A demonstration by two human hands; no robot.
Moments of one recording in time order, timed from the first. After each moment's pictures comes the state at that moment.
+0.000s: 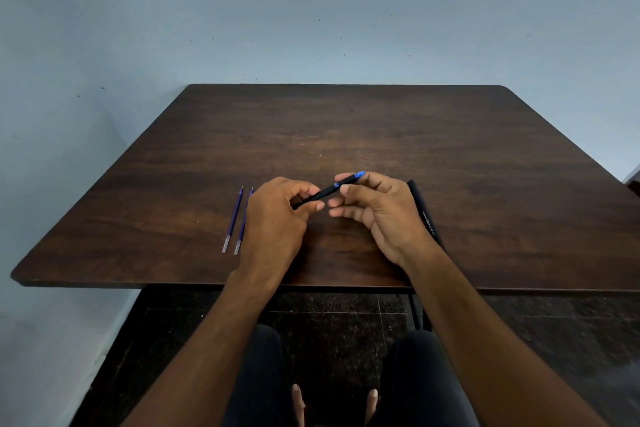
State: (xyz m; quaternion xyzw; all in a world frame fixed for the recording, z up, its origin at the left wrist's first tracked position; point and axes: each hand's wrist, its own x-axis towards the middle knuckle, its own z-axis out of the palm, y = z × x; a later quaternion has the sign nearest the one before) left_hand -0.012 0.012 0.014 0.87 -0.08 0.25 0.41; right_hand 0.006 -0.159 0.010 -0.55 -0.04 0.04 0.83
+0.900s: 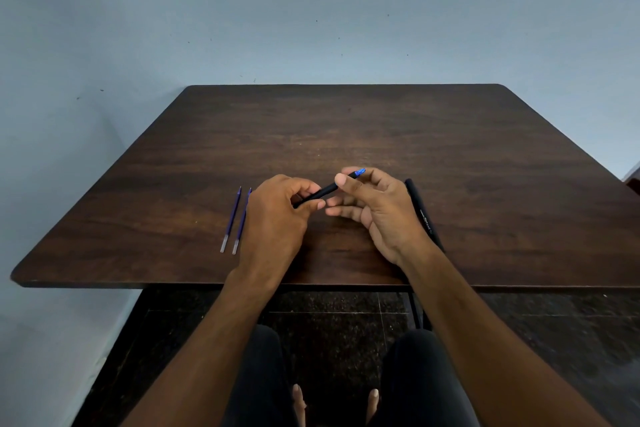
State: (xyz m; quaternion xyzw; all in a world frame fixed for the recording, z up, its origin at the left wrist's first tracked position) left_hand -0.014 0.008 0.020 0.88 -0.08 0.25 0.40; right_hand 0.005 -0.159 0.011 -0.53 -0.04 0.03 0.84
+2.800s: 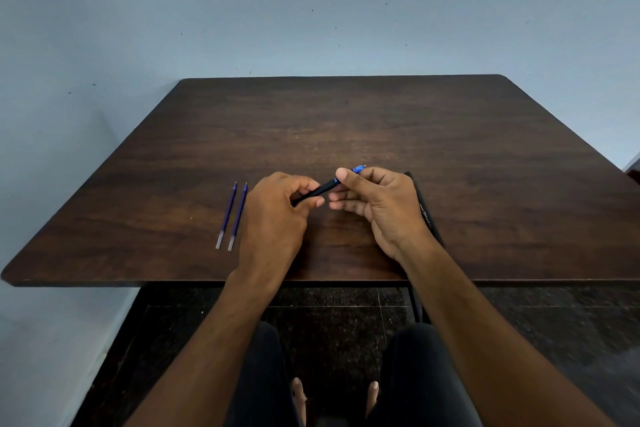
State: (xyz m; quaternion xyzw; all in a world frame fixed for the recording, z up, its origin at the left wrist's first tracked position) left_hand -0.016 0.006 0.011 0.88 -0.09 0.27 0.38; right_hand 0.003 -0.160 0.011 -0.57 -0.01 0.00 0.82
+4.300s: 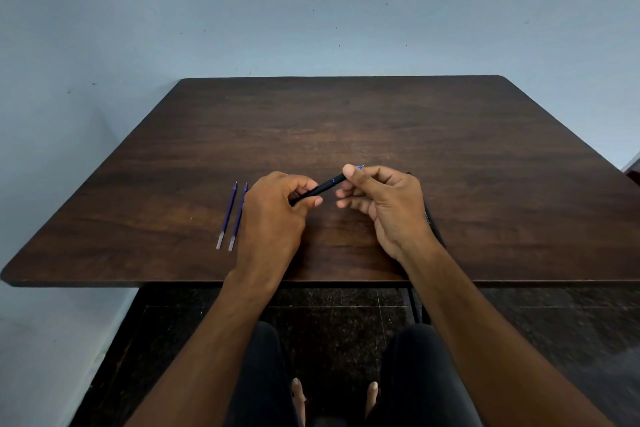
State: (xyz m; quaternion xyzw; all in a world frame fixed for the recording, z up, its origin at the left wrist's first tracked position) left_hand -0.016 0.006 0.015 0.88 -0.08 0.26 0.40; right_hand 0.006 -0.162 0.007 -0.54 -0.02 -0.04 0.84
